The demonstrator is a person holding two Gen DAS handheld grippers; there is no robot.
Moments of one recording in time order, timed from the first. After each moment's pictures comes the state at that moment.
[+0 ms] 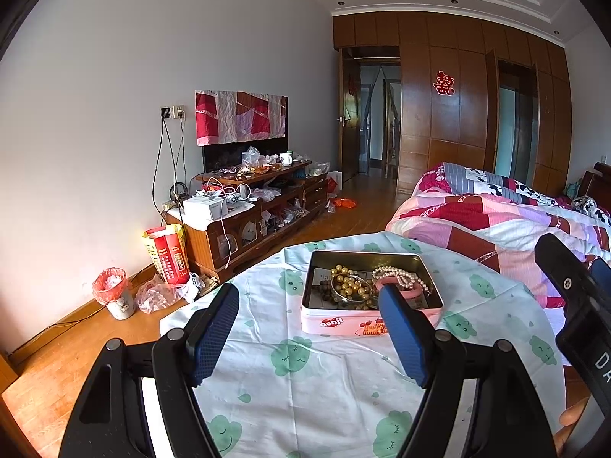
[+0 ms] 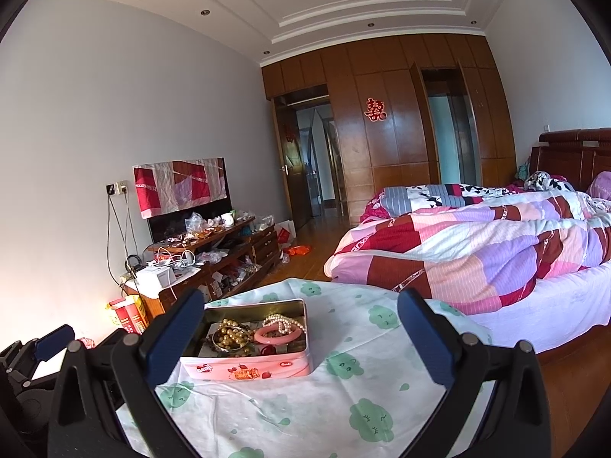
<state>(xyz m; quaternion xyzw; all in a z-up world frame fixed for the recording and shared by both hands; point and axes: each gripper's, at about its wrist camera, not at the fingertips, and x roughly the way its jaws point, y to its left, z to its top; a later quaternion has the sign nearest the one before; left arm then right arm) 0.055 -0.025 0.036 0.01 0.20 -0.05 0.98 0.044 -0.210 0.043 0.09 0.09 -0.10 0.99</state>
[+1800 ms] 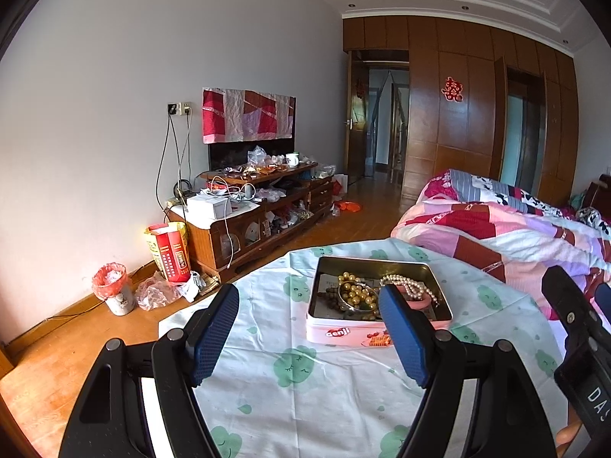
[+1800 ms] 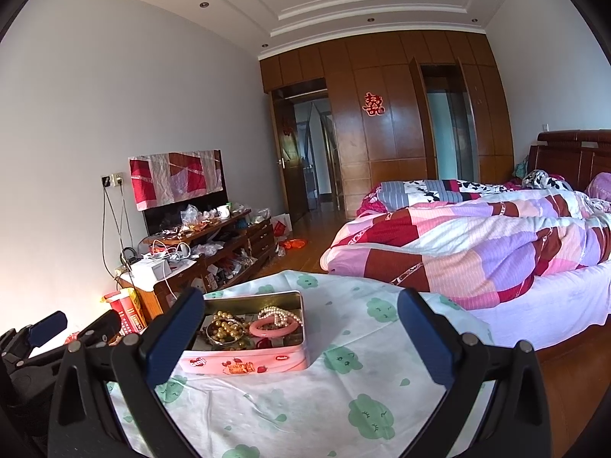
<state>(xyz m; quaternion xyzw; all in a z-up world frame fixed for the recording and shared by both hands) 0.068 -0.019 0.034 -0.01 0.20 -0.03 0.98 0.049 -0.215 0.036 0.08 0.10 -0.11 0.99</state>
